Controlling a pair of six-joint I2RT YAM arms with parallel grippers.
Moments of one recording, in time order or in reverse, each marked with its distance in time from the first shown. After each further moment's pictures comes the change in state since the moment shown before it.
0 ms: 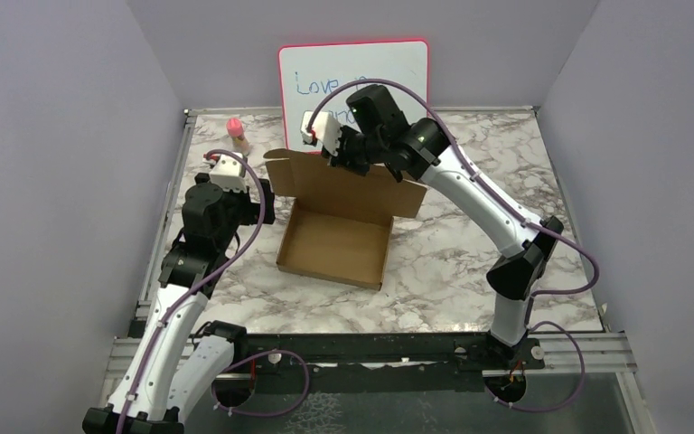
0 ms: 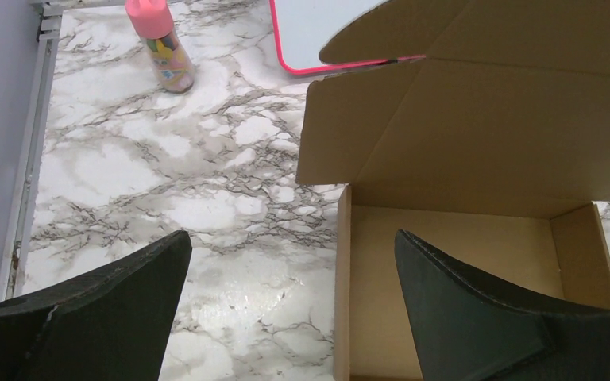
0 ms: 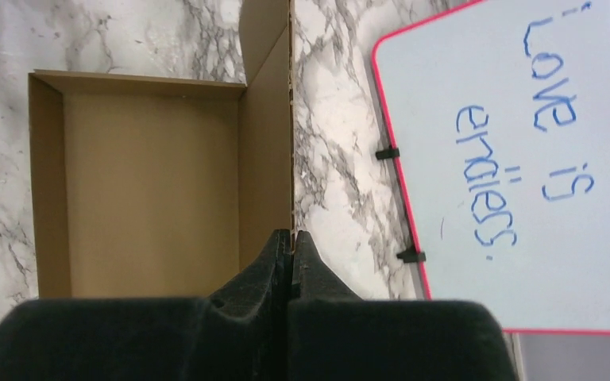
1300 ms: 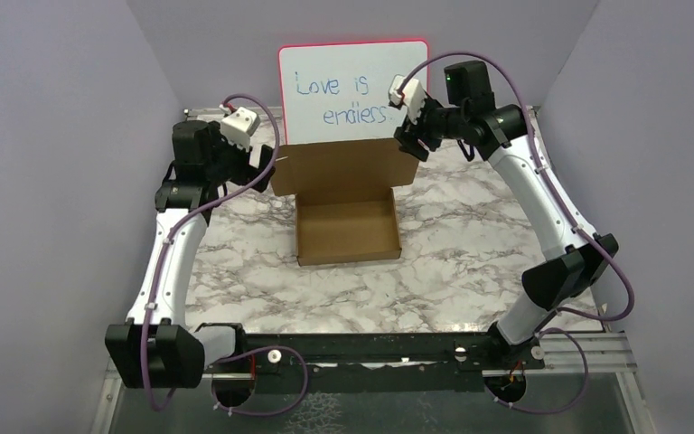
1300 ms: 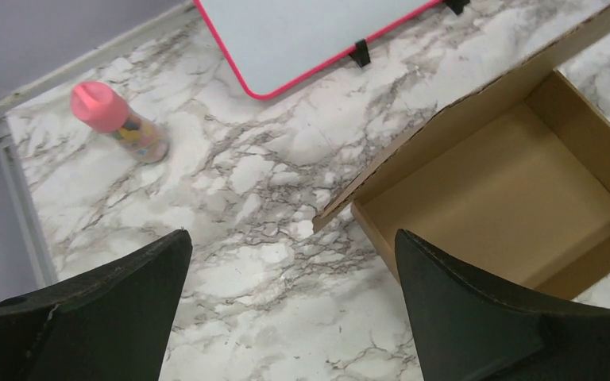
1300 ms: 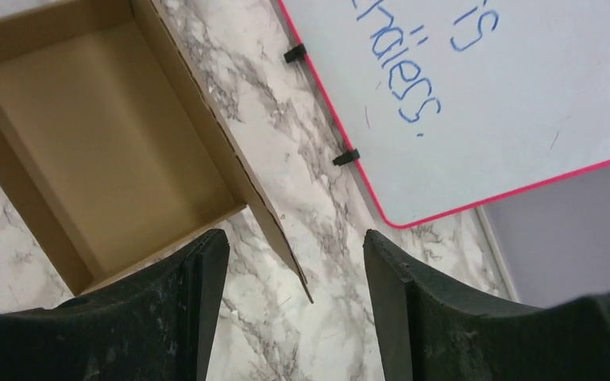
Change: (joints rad) left arm 0.193 0.414 0.359 -0.087 0.415 0.325; right arm -0.404 -0.185 -0.184 0.044 -0.281 -0.112
